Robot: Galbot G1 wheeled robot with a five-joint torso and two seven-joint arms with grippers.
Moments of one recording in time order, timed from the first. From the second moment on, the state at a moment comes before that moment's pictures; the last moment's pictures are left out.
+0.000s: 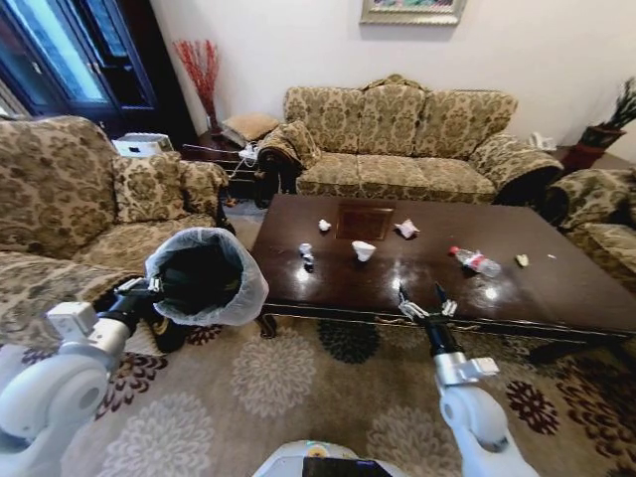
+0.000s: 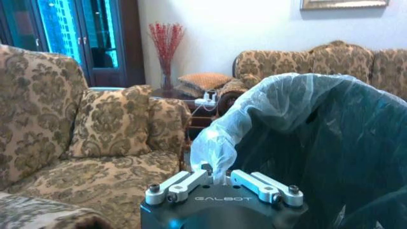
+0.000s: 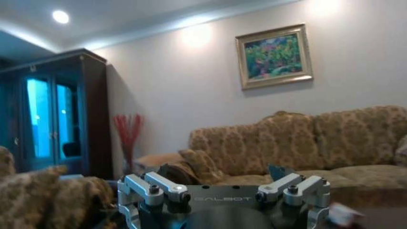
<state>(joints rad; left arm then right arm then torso) 1.70 -0.95 -1.10 -2.36 -0.85 0.40 -0.19 -1.44 1.33 0.53 2.04 0.36 0.21 -0.05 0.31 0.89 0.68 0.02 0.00</state>
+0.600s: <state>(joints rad) 1.73 -0.95 -1.07 -2.42 -0.83 0.39 -0.18 -1.43 1.31 0.43 2.03 0.35 0.16 -0.06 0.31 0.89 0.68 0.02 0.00</state>
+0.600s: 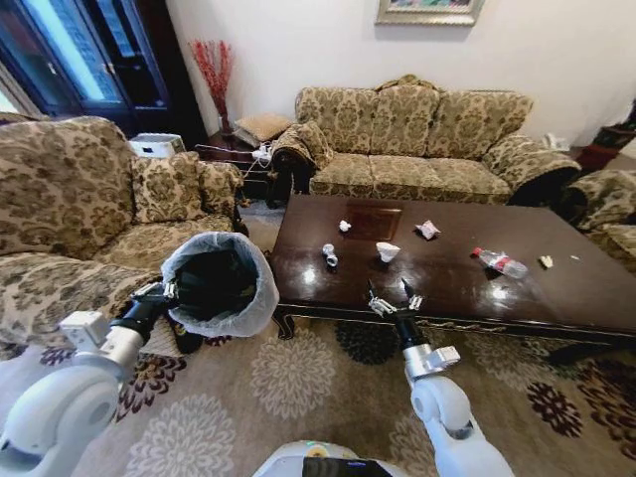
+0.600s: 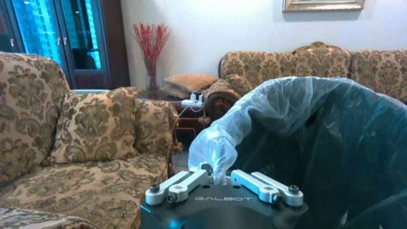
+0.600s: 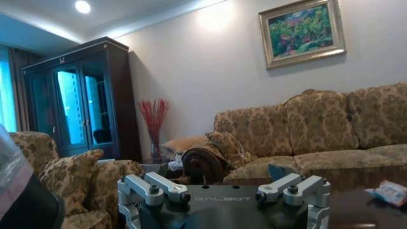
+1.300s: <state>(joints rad) 1.73 -0.90 -1.04 -2.41 -0.83 0.38 -0.18 -1.22 1.33 0.29 1.74 0.35 0.16 0.00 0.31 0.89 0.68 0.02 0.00</state>
